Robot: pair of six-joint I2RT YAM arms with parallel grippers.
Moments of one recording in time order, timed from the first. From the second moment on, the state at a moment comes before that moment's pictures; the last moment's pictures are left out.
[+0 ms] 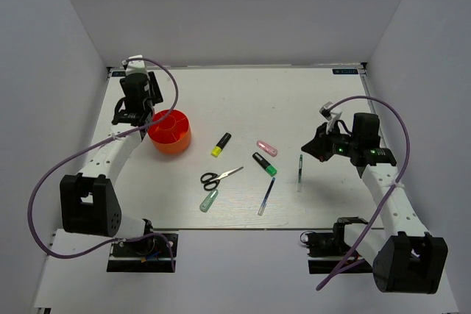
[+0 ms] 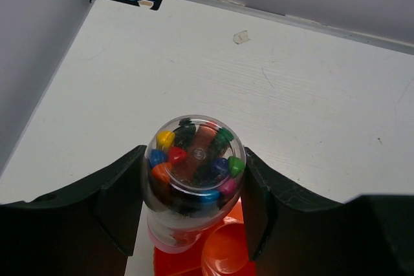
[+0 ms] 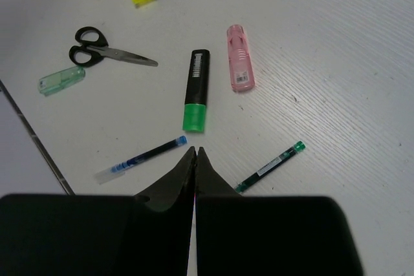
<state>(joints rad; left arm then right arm) -0.11 1.41 1.08 -0.02 -0.36 -0.14 0.02 1.00 0.74 -0.45 -0.82 -0.23</state>
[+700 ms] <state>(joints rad) -0.11 1.42 0.91 0.14 -0.32 -0.21 0.02 1.02 0.74 -0.48 -0.96 -0.36</state>
